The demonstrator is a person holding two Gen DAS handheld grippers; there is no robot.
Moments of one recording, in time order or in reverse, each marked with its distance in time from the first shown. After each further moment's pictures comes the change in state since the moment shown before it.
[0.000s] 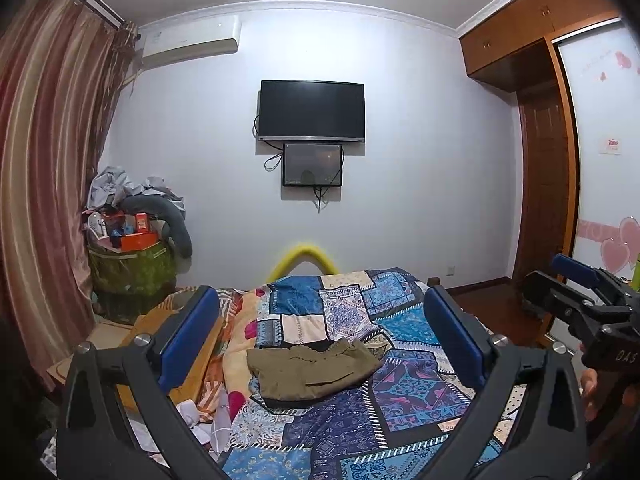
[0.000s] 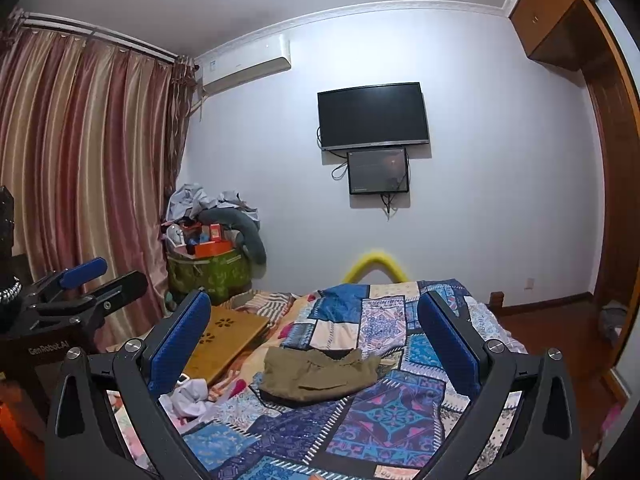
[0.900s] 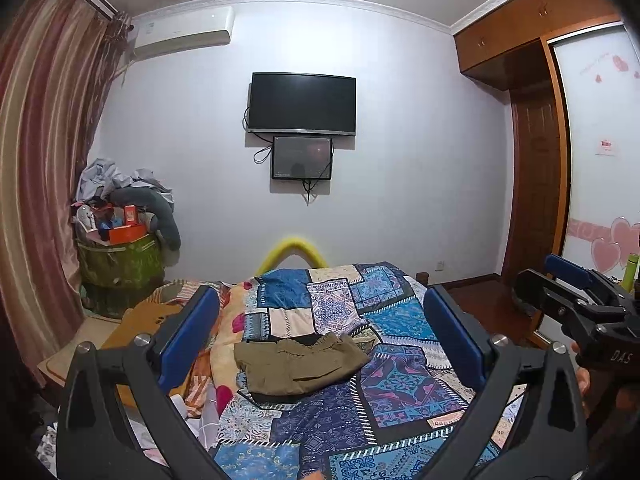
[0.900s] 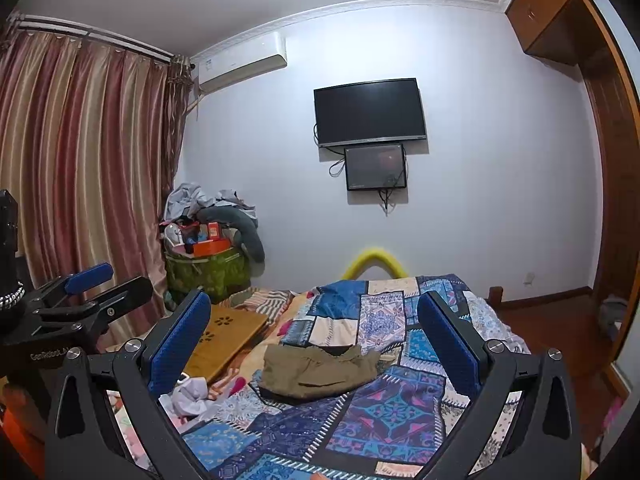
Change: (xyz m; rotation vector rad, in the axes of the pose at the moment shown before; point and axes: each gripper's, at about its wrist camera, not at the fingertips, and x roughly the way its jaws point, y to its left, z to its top) left arm 0.008 0.002 -0.004 -0.010 0.023 -0.044; right arm 0.000 -0.003 0.002 0.016 0.014 -0.004
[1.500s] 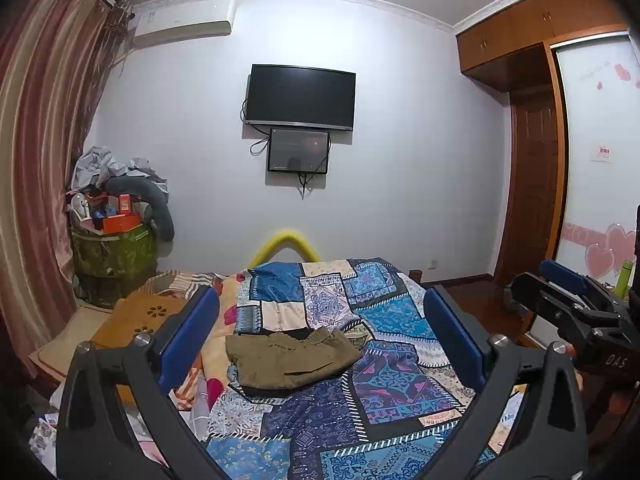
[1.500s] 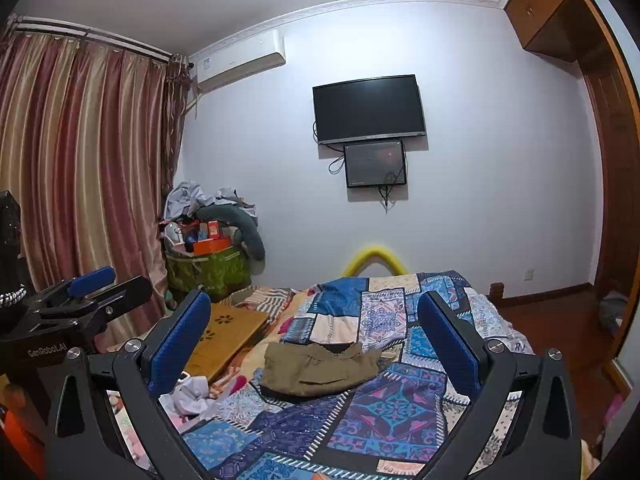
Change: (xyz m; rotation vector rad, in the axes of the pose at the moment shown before) left arm 0.005 0.006 -0.001 -0.024 0.024 -0.024; right arm 0.003 0.000 -0.001 0.009 0.010 0.001
